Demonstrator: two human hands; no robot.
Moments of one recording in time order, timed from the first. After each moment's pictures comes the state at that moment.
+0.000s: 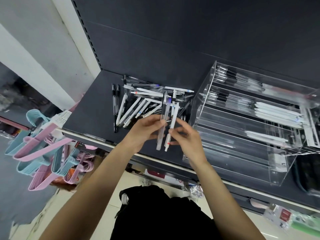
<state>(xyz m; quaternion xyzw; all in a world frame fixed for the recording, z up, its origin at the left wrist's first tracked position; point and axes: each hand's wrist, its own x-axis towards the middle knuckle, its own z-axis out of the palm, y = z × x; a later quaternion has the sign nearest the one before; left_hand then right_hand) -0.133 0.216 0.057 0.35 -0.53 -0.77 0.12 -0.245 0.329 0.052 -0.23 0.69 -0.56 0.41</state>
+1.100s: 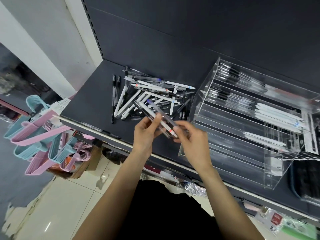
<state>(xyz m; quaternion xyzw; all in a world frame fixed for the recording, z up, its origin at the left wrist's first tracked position) -0.152 0.265 0.043 0.43 -0.33 -0.77 0.34 -0.254 0.354 0.067 -0.40 0.77 -0.44 0.26</state>
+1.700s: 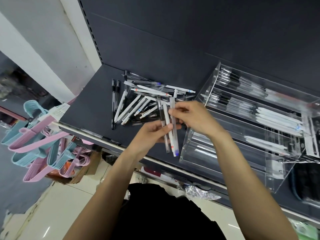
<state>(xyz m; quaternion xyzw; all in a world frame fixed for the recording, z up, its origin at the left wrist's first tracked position) -0.145 0.244 0.063 0.32 -0.50 -0.79 0.16 -0.299 0.285 0.117 -0.51 0.75 -0.24 0.33</state>
